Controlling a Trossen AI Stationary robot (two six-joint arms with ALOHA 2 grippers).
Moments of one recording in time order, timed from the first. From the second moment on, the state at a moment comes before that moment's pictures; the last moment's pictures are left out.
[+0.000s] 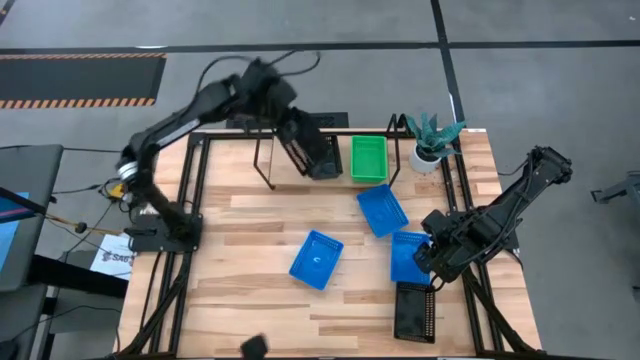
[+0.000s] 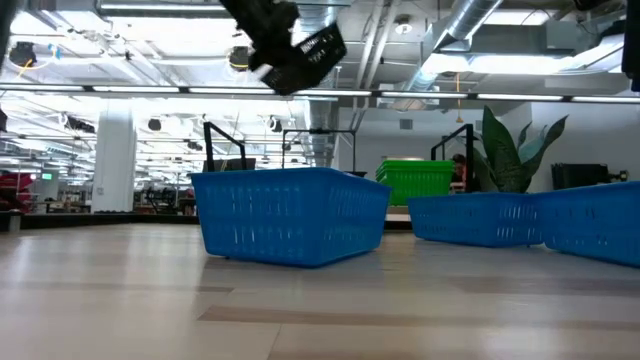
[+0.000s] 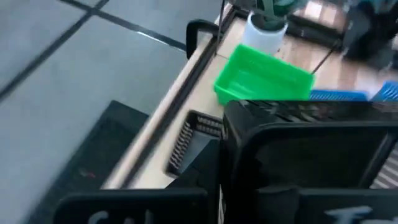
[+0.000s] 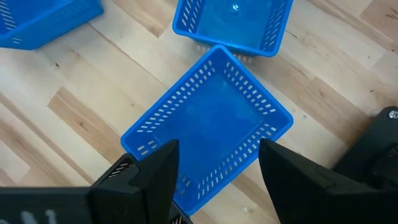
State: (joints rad) left arm 0.62 1.65 1.78 -0.86 0.16 0.09; right arm 0.71 1.17 1.06 -1.33 0.35 1.59
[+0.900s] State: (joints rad) left arm 0.66 2.23 2.30 -1.20 0.15 0.59; right arm 0.70 1.17 1.06 -1.32 0.40 1.65
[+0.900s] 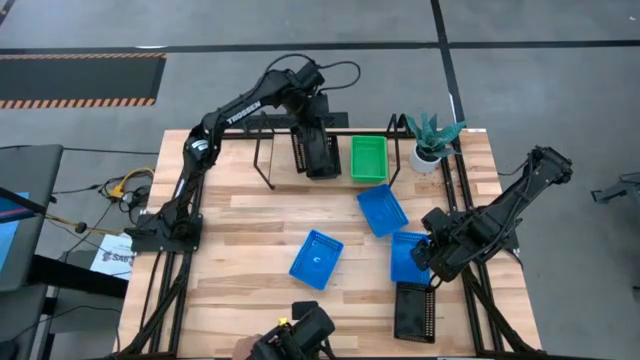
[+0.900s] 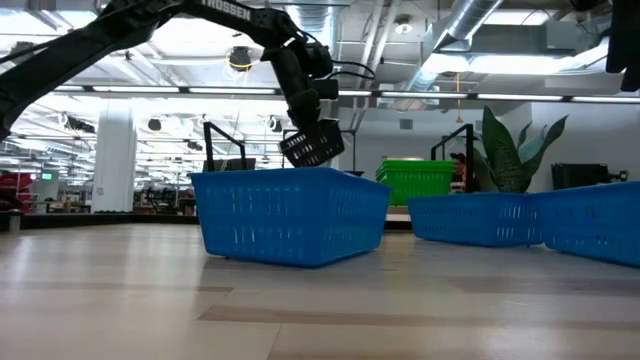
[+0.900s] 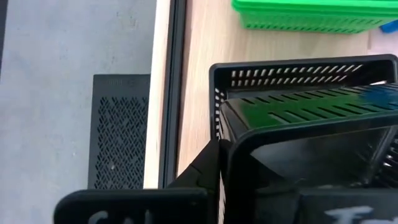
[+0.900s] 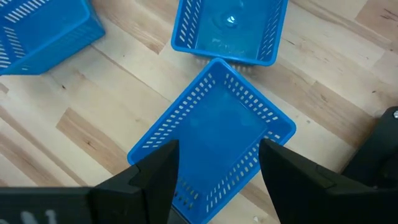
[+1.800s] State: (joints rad) left arm 0.61 2.22 2.36 -1.20 -0.02 0.59; right arm 0.68 1.17 1.06 -1.32 0.39 1.65
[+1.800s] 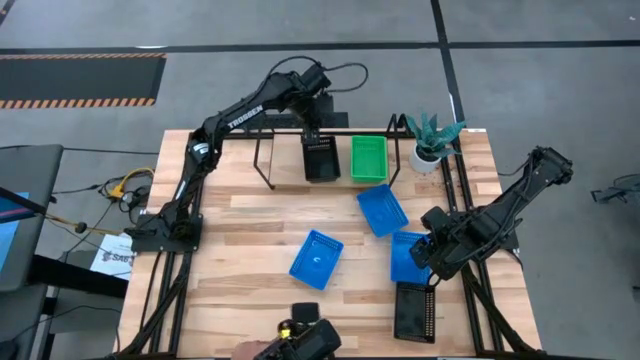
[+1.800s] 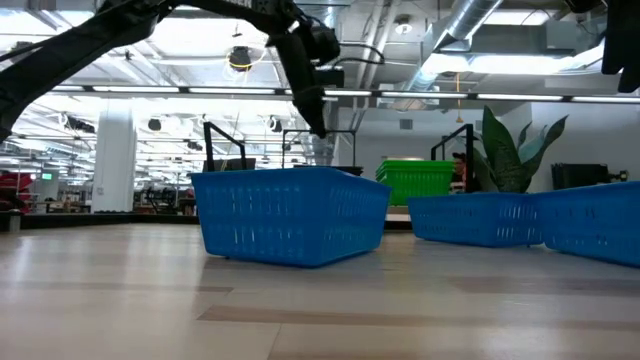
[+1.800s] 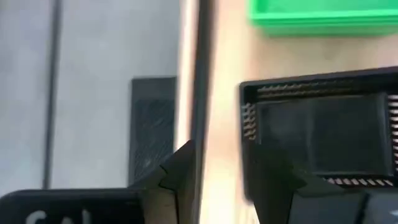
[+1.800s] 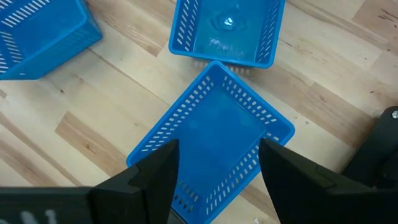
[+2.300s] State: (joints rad) left arm 0.48 2.13 2.34 -1.25 0.63 0.28; right arm 0.68 1.19 1.06 -1.33 0.26 1.65
